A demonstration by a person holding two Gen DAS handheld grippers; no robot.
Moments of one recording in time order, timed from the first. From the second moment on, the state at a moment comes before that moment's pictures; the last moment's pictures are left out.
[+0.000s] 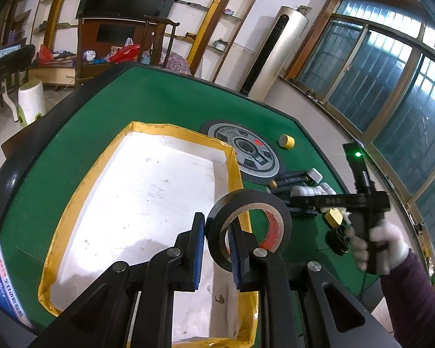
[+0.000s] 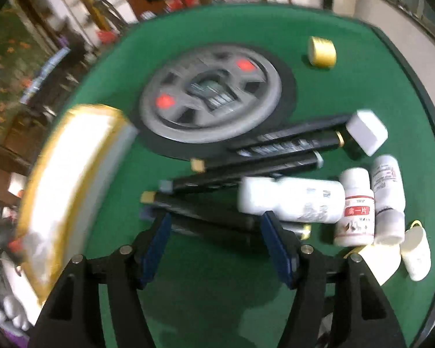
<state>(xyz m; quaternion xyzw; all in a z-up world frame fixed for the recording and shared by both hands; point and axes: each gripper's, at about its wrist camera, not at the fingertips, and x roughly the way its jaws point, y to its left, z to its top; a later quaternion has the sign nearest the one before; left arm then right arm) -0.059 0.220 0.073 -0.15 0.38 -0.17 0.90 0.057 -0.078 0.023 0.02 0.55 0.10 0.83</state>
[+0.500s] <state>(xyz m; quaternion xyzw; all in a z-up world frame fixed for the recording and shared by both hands) -0.054 0.213 0.067 -0.15 0.39 -0.17 0.89 0.010 -0.063 0.018 0.01 0.57 0.14 0.81</state>
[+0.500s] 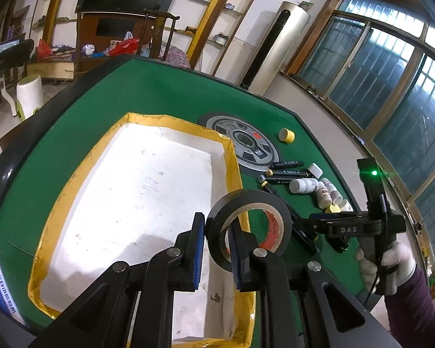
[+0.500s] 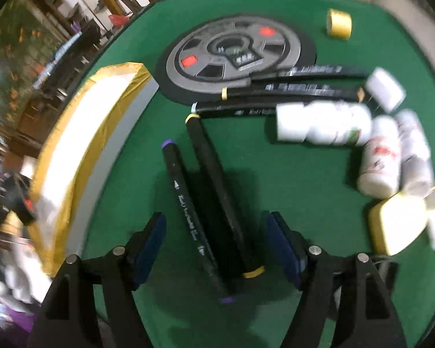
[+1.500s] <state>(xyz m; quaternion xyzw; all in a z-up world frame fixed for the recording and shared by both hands) 0.011 0.209 0.066 -0.10 0.44 -0.14 0.88 0.017 -0.029 0.077 0.11 0.49 0.20 0.84</state>
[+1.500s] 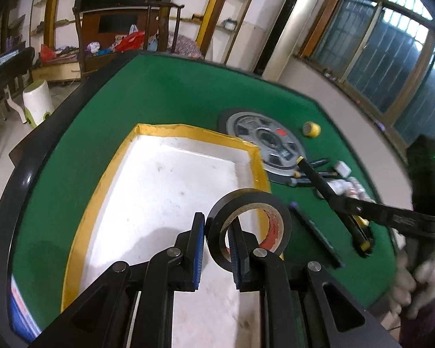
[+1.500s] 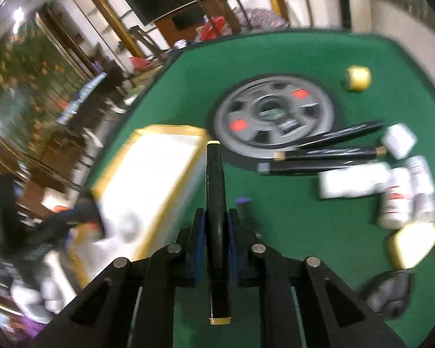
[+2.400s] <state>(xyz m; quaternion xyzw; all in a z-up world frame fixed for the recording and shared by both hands) 0.079 0.248 -0.001 -0.28 0.47 -0.12 0.83 0.071 0.057 0.049 0.13 0.51 0.16 0.84</state>
